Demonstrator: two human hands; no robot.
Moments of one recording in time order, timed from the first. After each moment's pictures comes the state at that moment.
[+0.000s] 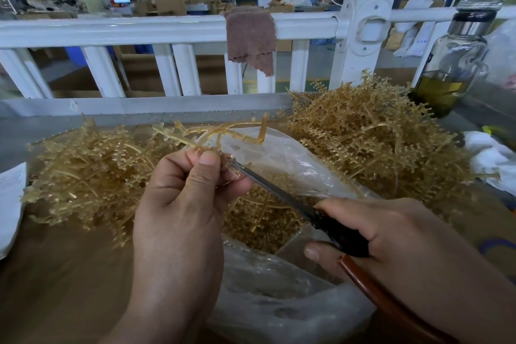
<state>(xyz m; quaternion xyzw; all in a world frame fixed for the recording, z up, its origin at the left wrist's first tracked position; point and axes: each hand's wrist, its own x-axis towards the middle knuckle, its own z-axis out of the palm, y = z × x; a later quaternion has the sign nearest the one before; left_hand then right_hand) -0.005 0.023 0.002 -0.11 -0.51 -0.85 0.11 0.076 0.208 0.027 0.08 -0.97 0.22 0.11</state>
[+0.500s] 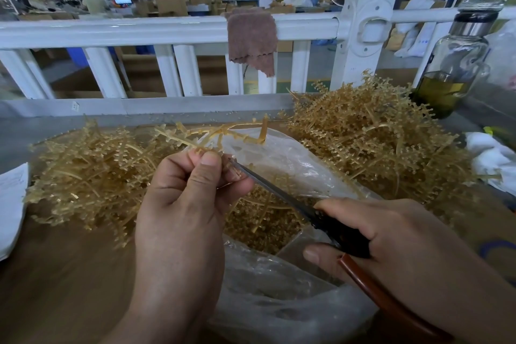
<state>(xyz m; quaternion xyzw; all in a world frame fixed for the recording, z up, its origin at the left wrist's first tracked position) -0.009 0.021 -0.003 -0.12 -0.51 -0.85 0.11 0.075 0.208 0.025 0.07 -0.97 0.22 0.10</state>
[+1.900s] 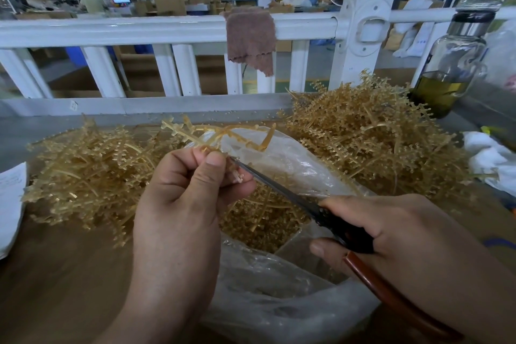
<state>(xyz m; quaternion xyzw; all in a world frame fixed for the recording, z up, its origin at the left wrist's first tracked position) -0.013 0.015 -0.007 -0.14 -0.56 -0.81 0.12 0.075 0.213 0.029 0.10 -0.97 0.20 0.12</state>
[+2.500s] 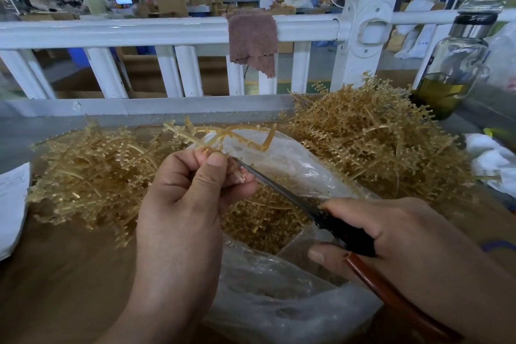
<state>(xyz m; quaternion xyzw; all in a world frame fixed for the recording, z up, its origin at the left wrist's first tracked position) -0.010 0.017 -0.003 -0.14 -0.55 -0.81 0.12 0.075 0.213 0.028 0.08 -0.97 0.22 0.09</state>
